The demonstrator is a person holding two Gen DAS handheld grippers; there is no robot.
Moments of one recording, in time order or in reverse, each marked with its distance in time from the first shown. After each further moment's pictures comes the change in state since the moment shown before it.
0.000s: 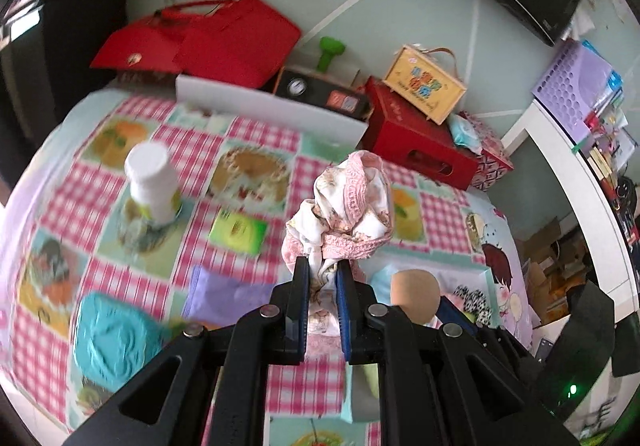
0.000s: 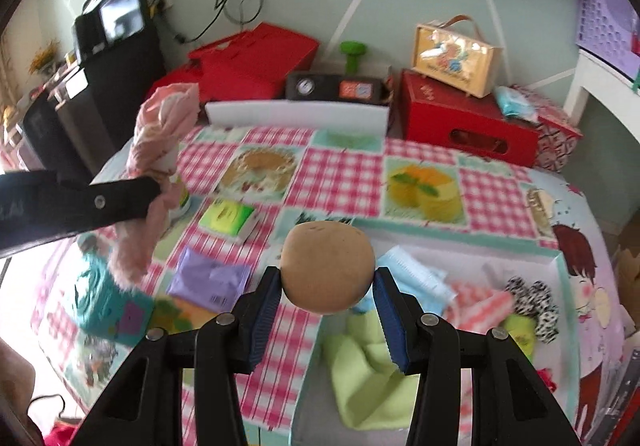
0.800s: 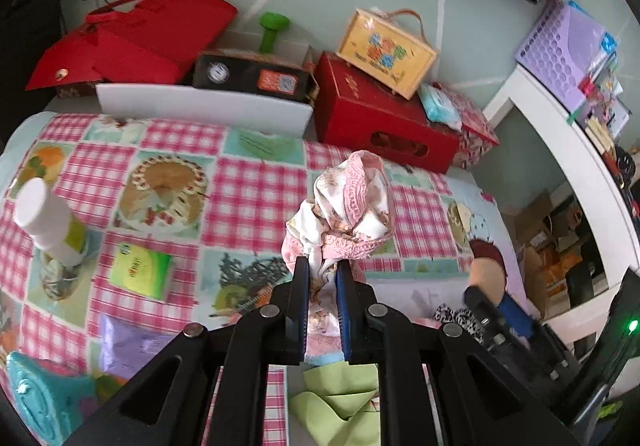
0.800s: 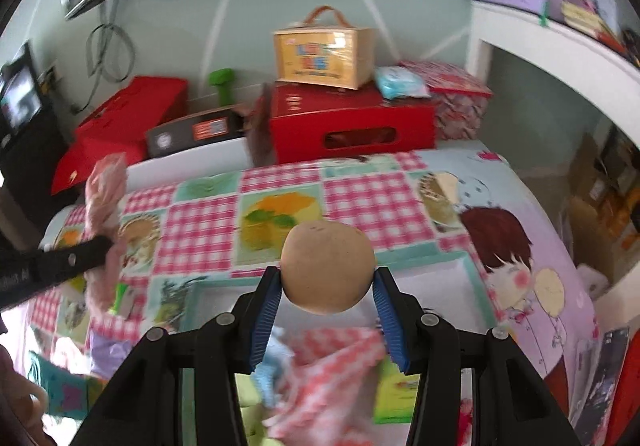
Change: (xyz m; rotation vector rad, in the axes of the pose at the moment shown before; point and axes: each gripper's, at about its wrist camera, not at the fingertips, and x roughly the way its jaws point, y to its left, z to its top) left arm 0.091 -0.071 0.017 0.092 0.073 -0.064; right arm 0.014 -0.146 0.017 0.304 -0.015 -0.196
